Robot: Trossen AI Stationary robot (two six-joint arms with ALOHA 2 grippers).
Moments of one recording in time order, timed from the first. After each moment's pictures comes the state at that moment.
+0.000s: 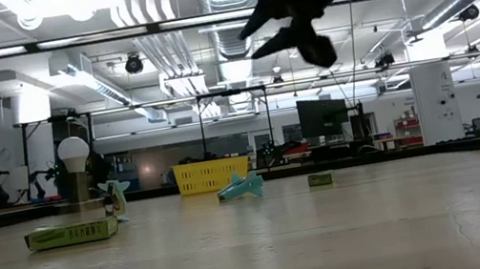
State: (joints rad) left arm -0.82 0.67 0.53 0.31 -1.16 -1.12; right arm -0.11 1.47 1.00 -0.08 -0.15 0.87
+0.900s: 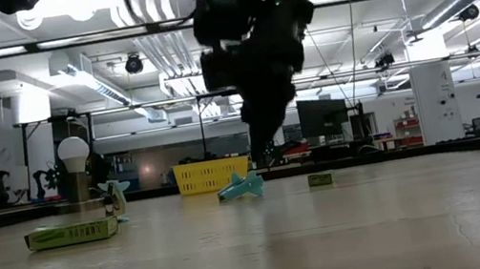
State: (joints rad) left arm -0.58 0.65 0.62 0.22 -0.71 -0.81; right arm -0.07 2.05 1.53 -0.72 -0.24 -0.01
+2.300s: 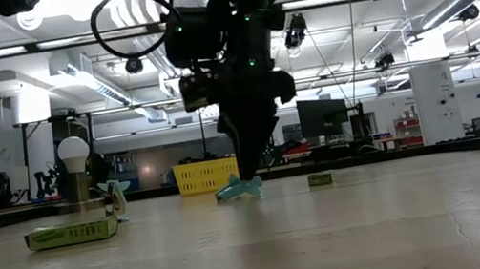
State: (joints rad) left arm -0.58 0.64 0.62 0.18 -0.67 -0.84; right arm -0.05 2.24 1.78 -0.91 -0.11 -0.20
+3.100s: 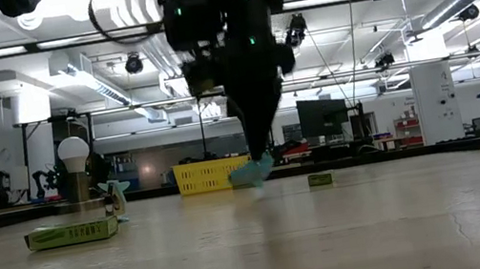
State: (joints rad) left arm -0.57 0.64 0.62 0.18 -0.68 -0.73; right arm -0.04 2.21 1.85 -1.06 -0.11 -0.09
